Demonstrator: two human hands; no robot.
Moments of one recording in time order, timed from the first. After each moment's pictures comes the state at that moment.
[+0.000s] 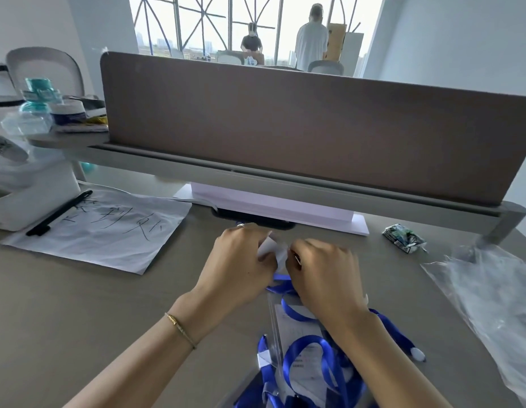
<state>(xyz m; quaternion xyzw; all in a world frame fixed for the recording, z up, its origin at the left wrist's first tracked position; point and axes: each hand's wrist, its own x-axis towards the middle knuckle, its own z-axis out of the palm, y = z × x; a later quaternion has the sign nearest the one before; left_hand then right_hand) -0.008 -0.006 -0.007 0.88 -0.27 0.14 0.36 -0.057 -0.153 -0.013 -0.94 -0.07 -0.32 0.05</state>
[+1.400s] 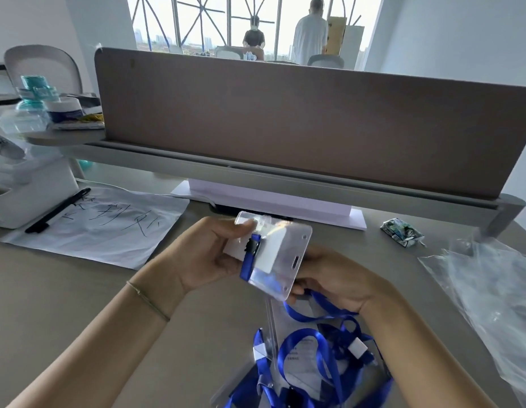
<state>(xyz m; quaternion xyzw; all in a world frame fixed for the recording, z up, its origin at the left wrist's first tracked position) 0.011 0.020 0.014 0.52 -0.06 -0.35 0.78 -0.061 -0.177 0.006 -0.75 -0.10 0.18 0.63</state>
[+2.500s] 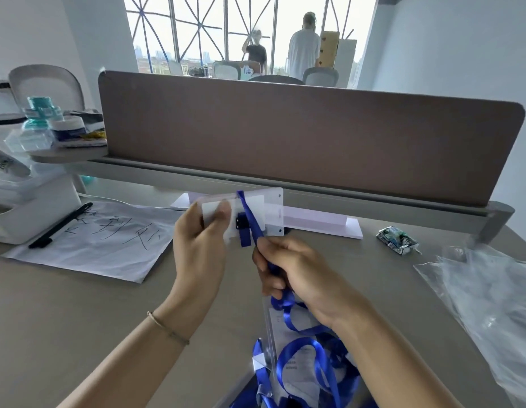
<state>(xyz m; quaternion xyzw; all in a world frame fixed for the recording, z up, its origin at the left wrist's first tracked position) -0.009 0.004 0.021 0.63 -0.10 0.16 0.75 -0.067 -0.135 0.027 -0.73 -0.06 0.08 0.68</state>
